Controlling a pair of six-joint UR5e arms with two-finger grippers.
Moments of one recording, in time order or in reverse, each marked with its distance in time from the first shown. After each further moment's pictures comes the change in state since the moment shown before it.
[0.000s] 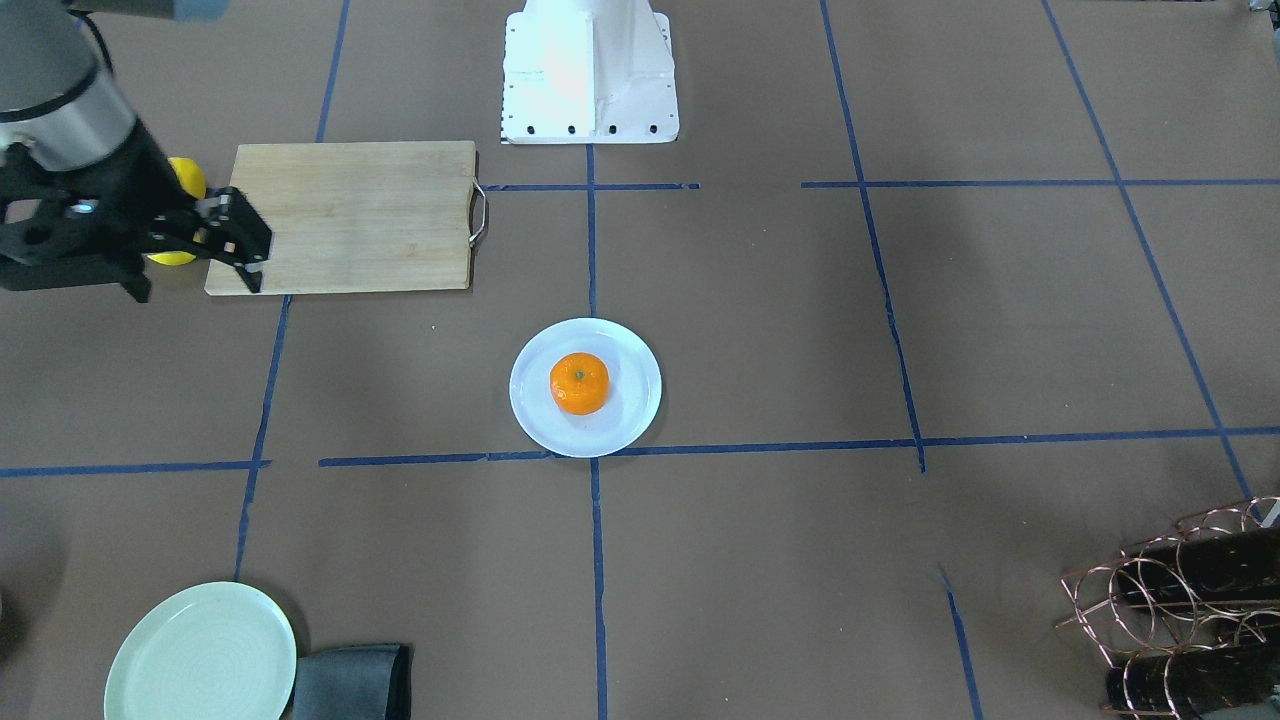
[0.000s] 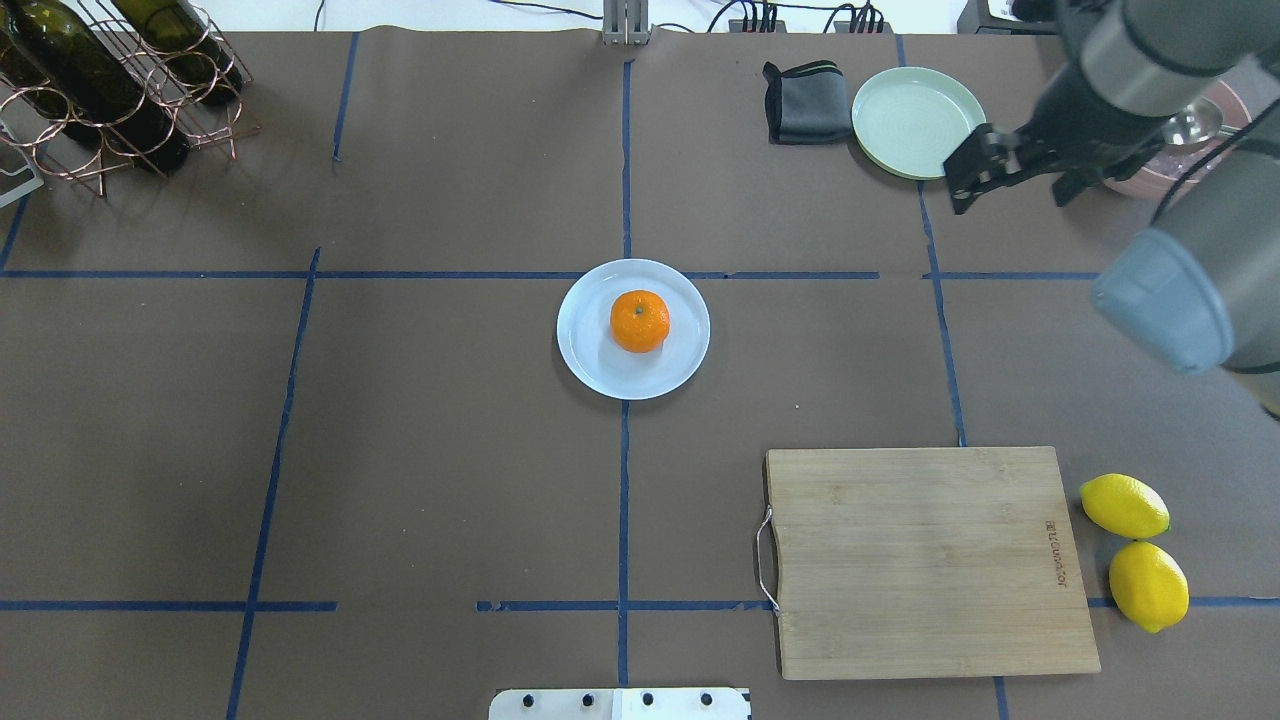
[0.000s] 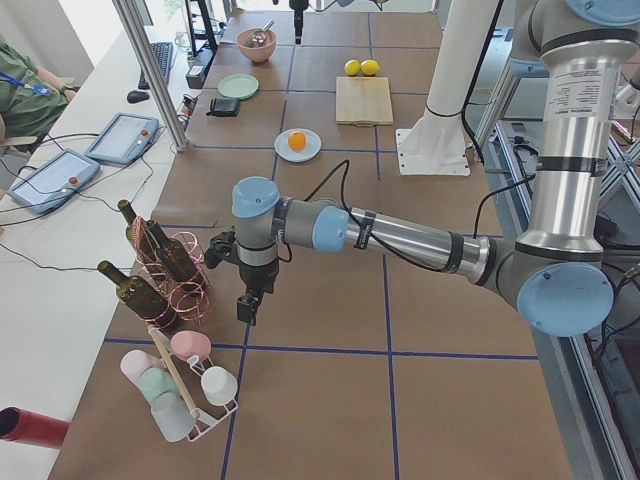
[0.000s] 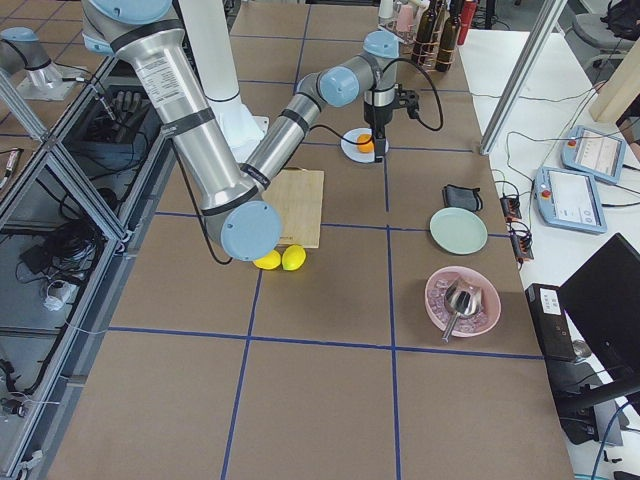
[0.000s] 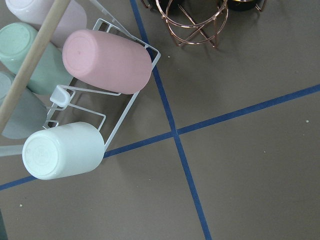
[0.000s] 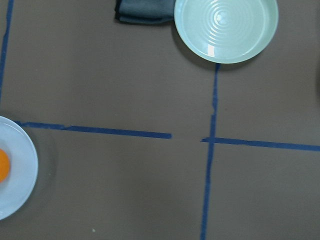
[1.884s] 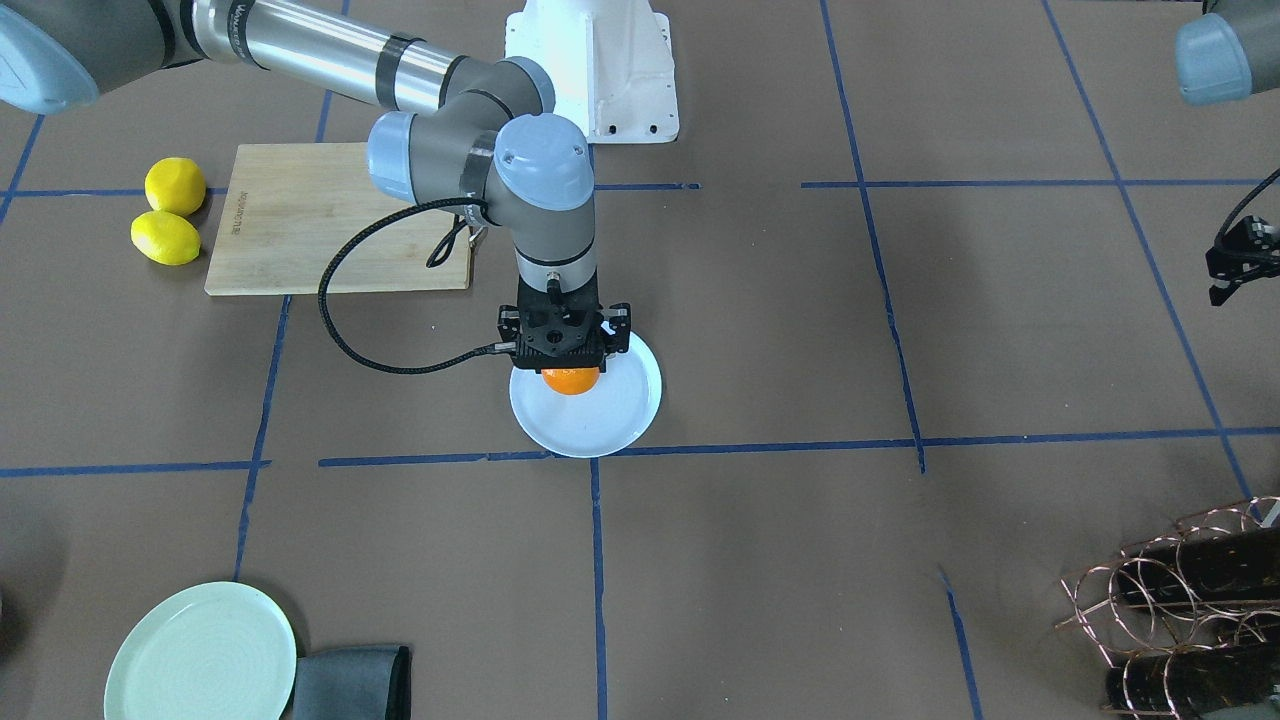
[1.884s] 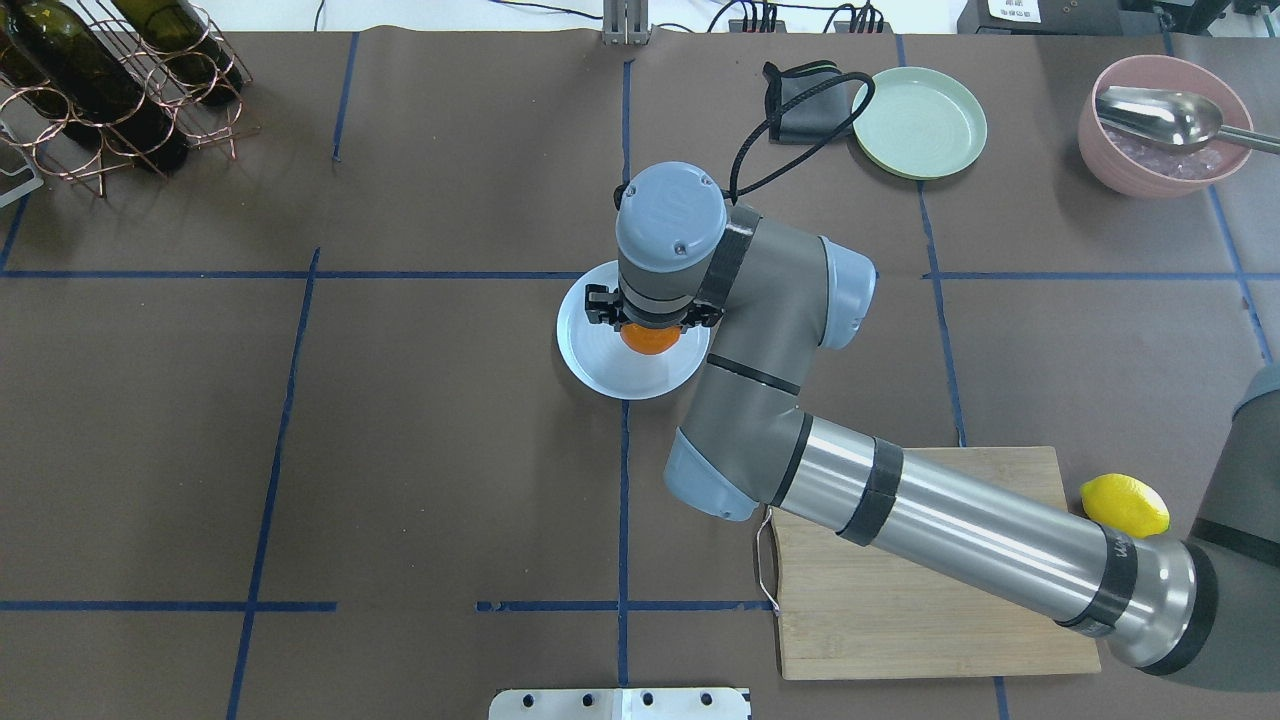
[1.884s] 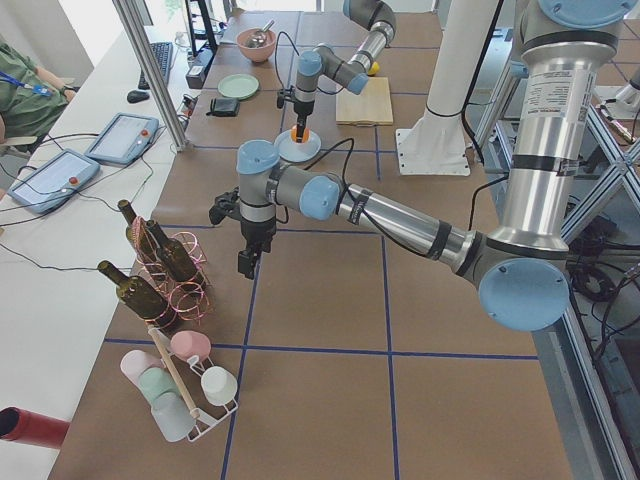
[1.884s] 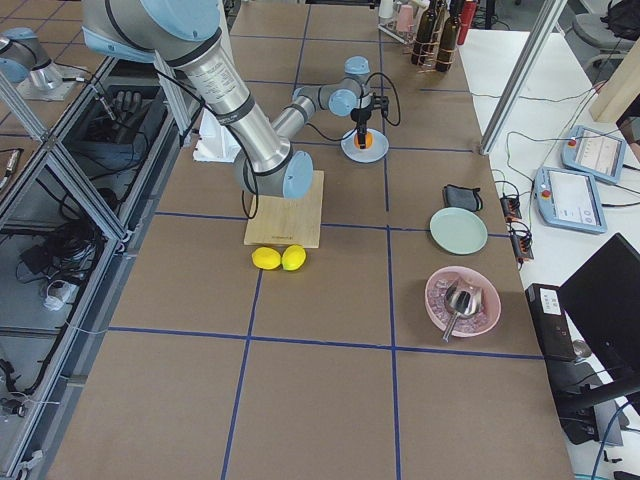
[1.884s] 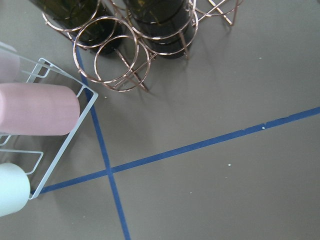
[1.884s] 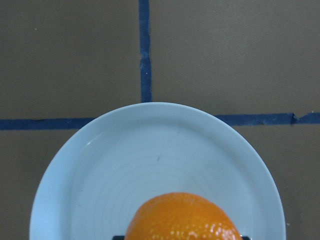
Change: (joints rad) left arm 0.157 -0.051 -0.091 -0.029 0.037 -0.207; right arm -0.552 0.452 -0.679 0.509 -0.419 0.657
